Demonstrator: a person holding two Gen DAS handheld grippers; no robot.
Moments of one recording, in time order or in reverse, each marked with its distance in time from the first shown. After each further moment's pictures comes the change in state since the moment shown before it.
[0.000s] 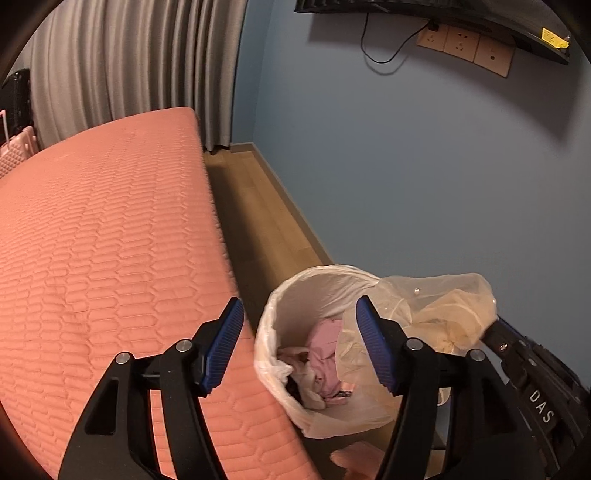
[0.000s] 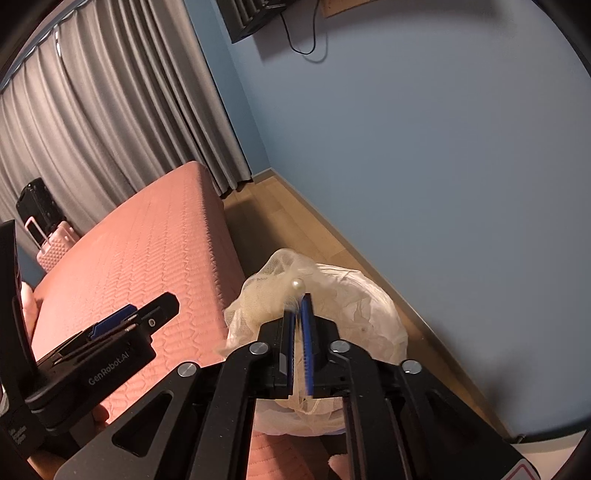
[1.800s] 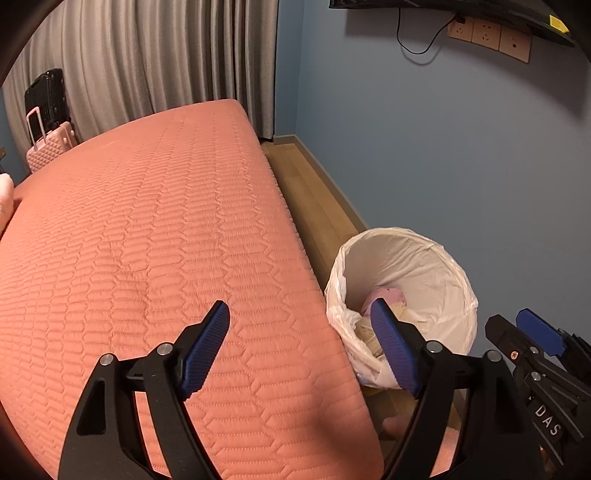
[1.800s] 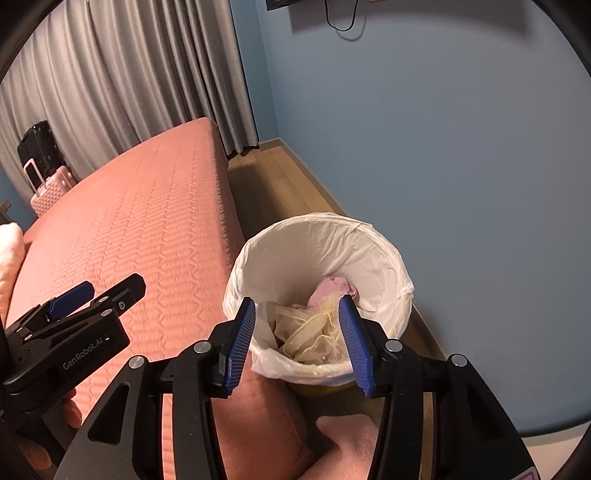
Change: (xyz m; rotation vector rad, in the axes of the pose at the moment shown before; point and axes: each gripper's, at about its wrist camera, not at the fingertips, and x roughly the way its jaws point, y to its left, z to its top) left arm -0.030 0.038 -0.052 0.005 0.020 0.149; right arm -0.002 0.024 -0.061 -0.147 0.091 -0.051
